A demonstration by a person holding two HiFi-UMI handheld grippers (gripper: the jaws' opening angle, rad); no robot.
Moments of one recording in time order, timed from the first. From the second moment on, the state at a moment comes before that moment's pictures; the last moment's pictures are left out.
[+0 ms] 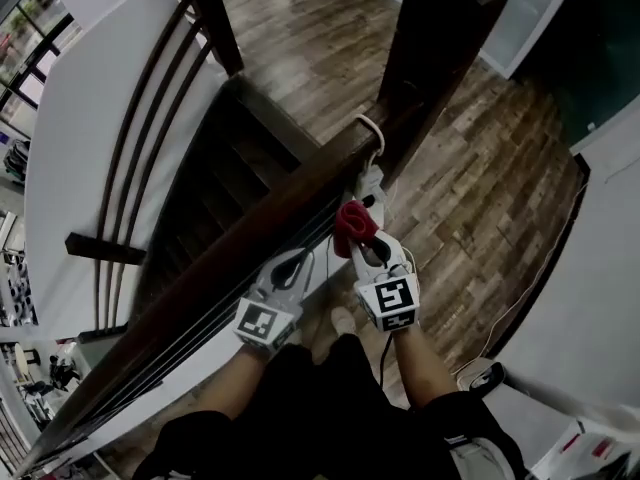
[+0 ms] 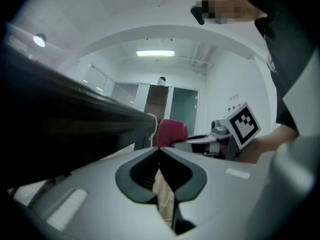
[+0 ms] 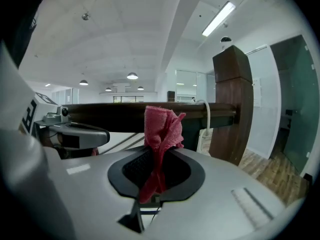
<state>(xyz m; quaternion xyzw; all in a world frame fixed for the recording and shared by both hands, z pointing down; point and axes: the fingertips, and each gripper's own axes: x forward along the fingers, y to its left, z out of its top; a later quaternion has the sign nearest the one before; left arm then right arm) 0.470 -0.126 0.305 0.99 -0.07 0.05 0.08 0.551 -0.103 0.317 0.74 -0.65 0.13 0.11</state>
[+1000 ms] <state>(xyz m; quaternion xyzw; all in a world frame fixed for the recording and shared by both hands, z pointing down) 0.457 -0.161 0.379 0.96 -0.25 0.11 0.11 0.591 -0.207 0.416 0.73 -0.62 0.09 0.28</state>
